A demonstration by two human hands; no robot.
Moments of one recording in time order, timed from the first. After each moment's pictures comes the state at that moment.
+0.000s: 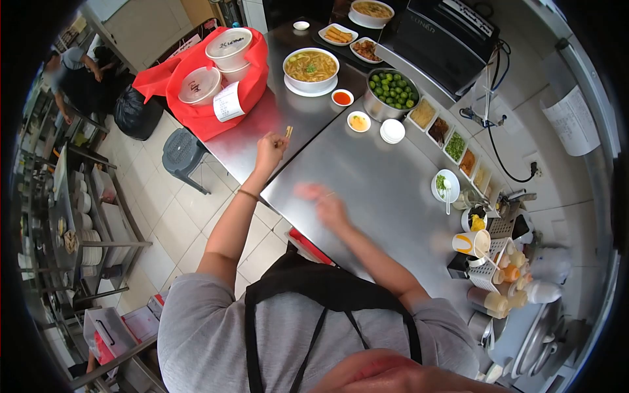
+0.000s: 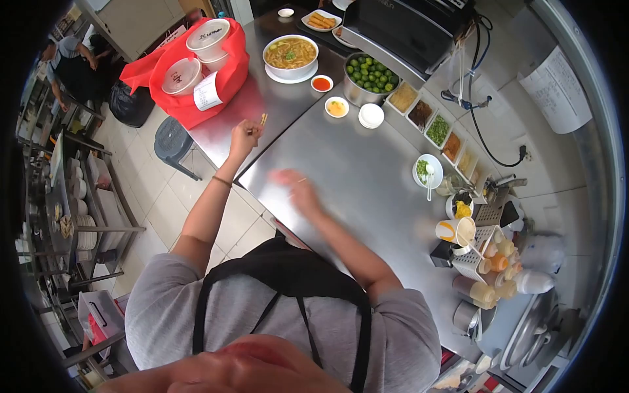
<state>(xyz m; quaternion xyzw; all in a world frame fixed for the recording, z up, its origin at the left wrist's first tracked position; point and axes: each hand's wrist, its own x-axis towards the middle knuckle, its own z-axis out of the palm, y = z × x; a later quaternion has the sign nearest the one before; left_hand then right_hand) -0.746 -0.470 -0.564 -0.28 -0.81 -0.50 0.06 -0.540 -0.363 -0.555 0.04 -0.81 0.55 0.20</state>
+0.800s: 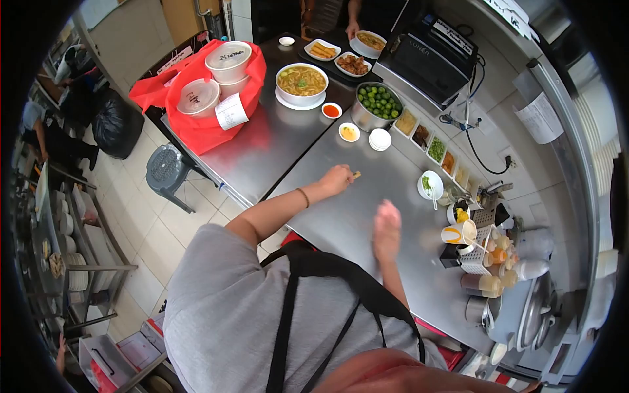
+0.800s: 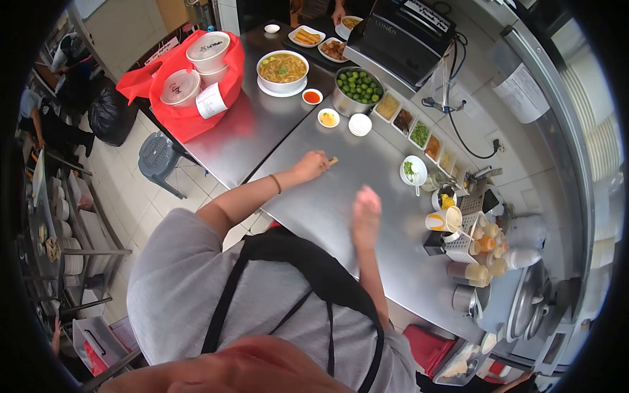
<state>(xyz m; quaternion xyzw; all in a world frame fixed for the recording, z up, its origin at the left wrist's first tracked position) -0.659 -0.360 -0.573 -0.55 -0.71 -0.41 -0.14 -0.419 -0.305 -0.547 -0.22 -0.93 0.13 0.27</state>
